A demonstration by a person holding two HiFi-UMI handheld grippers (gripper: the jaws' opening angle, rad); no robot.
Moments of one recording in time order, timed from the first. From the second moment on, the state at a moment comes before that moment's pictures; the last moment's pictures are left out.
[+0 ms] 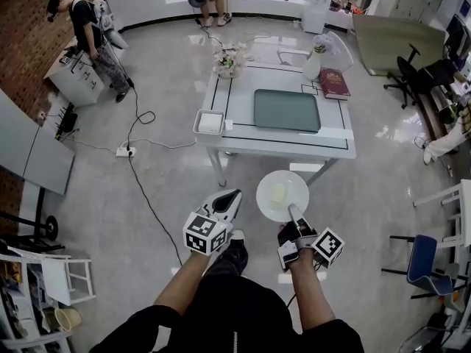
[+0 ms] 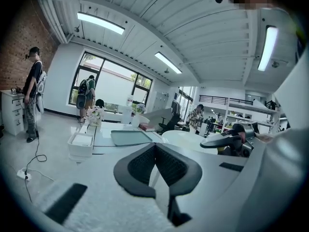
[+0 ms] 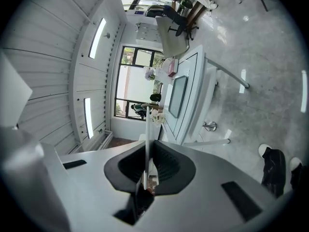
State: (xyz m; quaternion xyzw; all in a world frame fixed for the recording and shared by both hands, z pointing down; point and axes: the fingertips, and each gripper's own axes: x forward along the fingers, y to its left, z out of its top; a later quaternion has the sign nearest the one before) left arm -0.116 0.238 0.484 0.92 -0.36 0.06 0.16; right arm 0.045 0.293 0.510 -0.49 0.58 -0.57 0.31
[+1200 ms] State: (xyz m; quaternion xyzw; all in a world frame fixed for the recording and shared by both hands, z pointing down) left arm -0.085 0.046 0.500 0.93 -0.32 0.07 0.18; right arm 0.062 0.116 0.520 -0.51 0.56 -0.57 0.32
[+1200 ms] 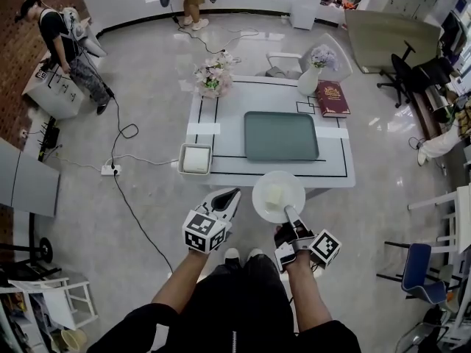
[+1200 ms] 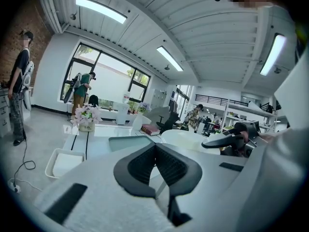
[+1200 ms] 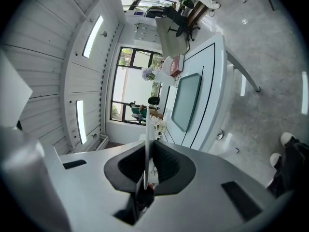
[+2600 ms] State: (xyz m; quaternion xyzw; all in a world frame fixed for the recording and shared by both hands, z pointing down) left arm -0.004 -0.078 0.526 0.91 -0.35 0.09 0.19; right arm 0.142 -0.026 0.533 -0.48 0.58 -0.59 0.29
